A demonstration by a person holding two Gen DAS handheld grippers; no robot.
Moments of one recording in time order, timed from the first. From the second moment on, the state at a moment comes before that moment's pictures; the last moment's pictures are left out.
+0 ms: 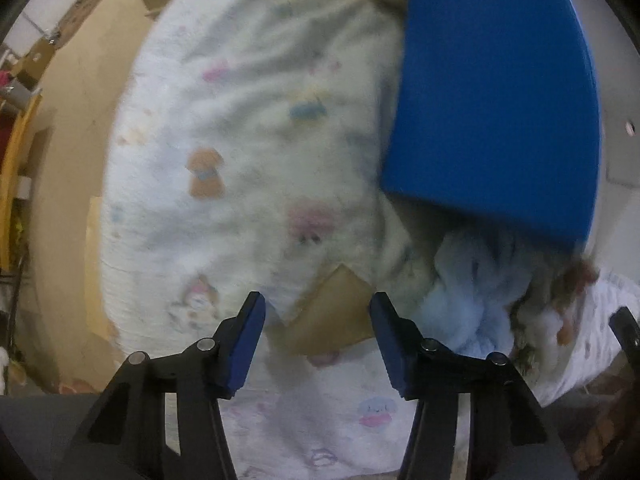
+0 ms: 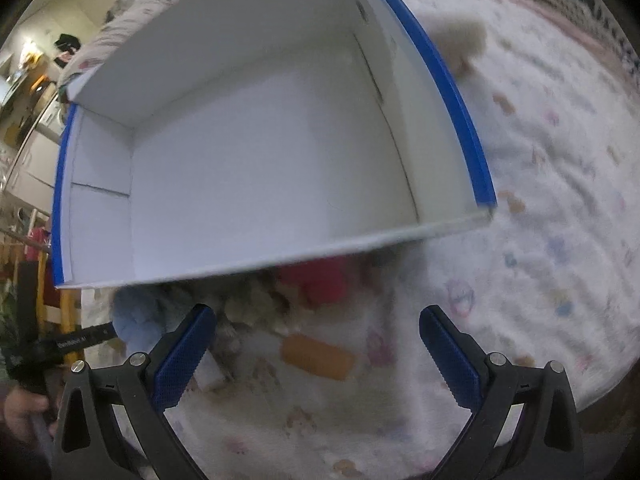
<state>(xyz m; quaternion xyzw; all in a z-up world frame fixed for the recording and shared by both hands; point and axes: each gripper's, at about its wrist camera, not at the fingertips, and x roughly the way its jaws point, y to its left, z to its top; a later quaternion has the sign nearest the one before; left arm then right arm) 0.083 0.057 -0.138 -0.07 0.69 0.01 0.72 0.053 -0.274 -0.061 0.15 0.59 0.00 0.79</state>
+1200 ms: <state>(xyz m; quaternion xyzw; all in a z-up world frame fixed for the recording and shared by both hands) 0.037 0.059 -0.028 -0.11 0.61 -0.02 0.79 0.028 -0.247 -0.062 0.14 0.61 0.08 0.77</state>
